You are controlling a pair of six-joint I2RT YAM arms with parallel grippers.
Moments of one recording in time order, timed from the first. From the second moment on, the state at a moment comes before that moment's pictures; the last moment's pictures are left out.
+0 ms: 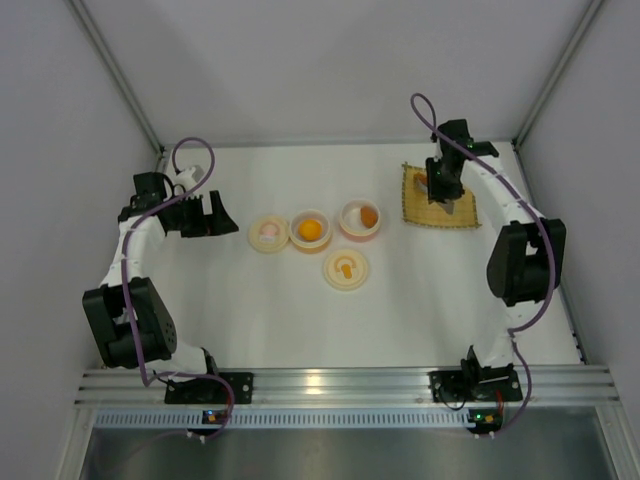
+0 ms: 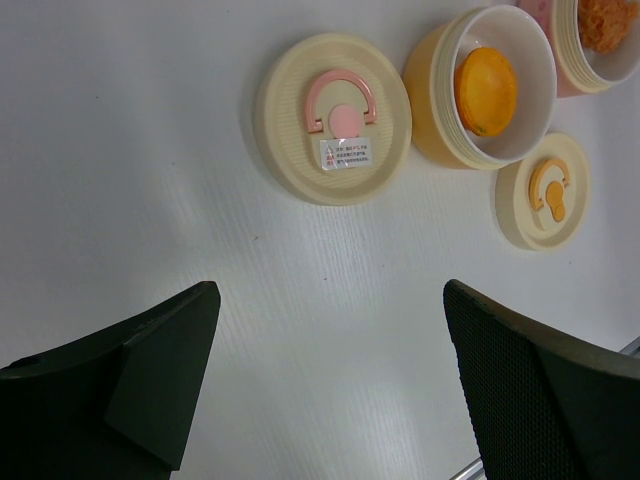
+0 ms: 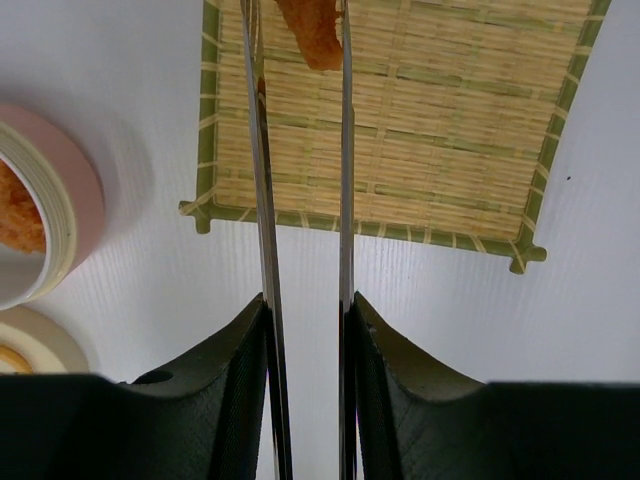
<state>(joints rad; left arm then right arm) 0.24 1.49 1.15 -0.63 0.67 0.12 0.15 1.89 1.69 -0.88 0.08 0.09</state>
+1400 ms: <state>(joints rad) 0.24 1.49 1.15 -0.63 0.68 0.11 0.57 1.60 1.54 -0.91 0.03 0.25</state>
